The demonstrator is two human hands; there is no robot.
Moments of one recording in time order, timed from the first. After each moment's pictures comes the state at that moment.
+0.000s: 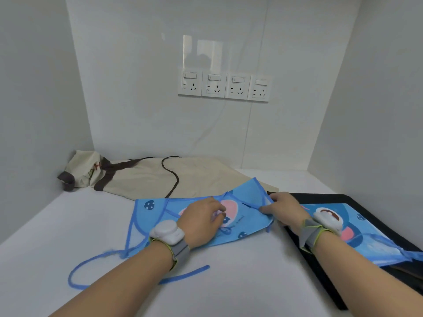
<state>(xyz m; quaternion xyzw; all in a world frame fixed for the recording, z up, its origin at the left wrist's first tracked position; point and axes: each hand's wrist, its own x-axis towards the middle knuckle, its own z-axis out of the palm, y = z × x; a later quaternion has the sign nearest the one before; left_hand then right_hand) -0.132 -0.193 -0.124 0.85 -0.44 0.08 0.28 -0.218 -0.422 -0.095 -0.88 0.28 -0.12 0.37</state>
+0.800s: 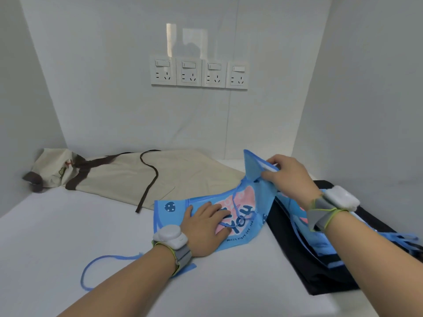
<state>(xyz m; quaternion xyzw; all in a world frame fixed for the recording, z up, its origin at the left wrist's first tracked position) -0.164 -0.243 -0.156 0.89 -0.44 0.00 0.13 -0.257 -0.445 -0.038 -0.89 0.20 -0.26 0.31</state>
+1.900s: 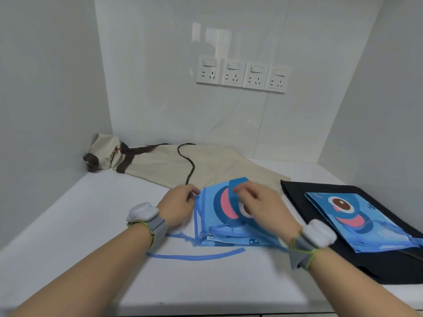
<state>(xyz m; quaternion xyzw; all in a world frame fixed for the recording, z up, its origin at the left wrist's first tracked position) -0.100 -0.102 -0.135 0.89 -0.30 0.04 0.33 -0.242 -0.284 -0.081 -0.92 0.07 -0.20 0.33</state>
